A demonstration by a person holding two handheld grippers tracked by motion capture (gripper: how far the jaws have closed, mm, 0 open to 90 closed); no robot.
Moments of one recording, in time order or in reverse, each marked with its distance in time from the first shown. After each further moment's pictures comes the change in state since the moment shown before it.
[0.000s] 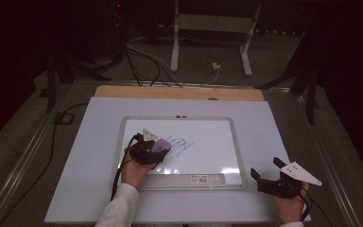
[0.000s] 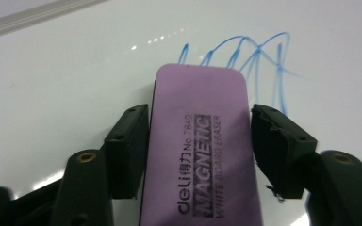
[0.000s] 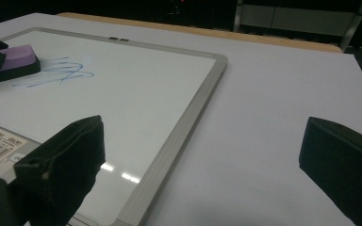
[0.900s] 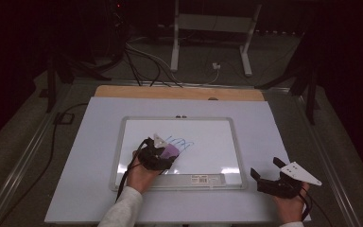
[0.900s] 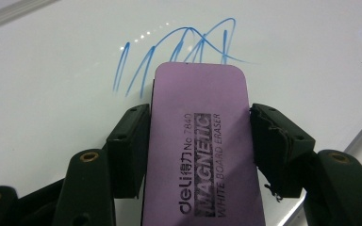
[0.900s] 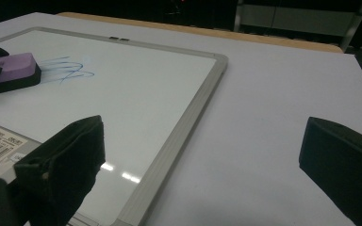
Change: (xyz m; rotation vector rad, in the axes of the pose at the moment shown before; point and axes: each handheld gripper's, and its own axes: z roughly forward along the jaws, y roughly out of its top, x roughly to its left) left arm -0.029 0.001 0.000 0.023 -0.047 0.108; right arm 0.000 0.000 0.000 0.000 0.002 -0.003
